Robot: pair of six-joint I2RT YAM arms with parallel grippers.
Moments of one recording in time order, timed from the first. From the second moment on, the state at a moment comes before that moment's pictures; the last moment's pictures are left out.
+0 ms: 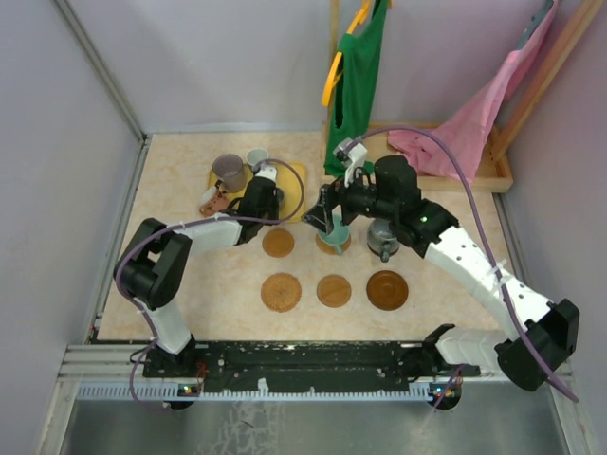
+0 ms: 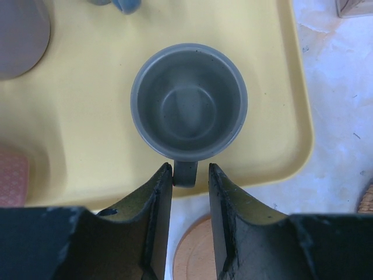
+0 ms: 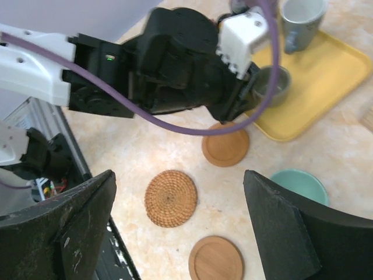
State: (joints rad) left arm -0.55 1.79 0.99 0.14 -0.31 -0.25; right arm 0.64 1.21 1.16 -0.28 -0.43 0.18
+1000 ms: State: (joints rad) left arm -0.54 1.83 1.05 0.12 -0.29 -0.26; right arm 0.46 1.05 1.02 -0.26 -0.26 0.27
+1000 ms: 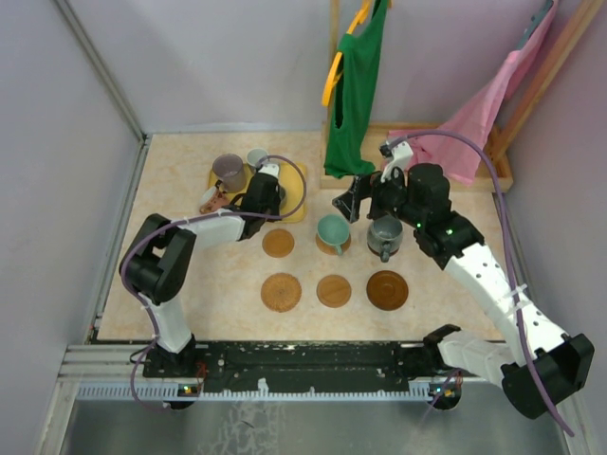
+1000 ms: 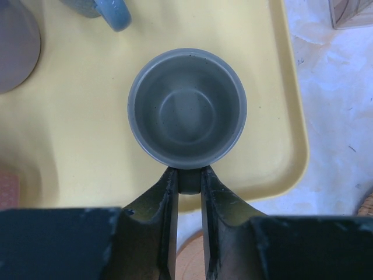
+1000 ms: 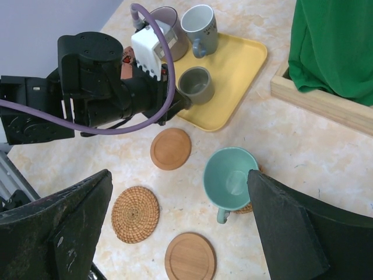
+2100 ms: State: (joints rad) left arm -0.56 1.63 1.07 -0.04 -0.34 -0.31; right arm 0.46 0.98 0.97 -0.23 -0.28 0.32
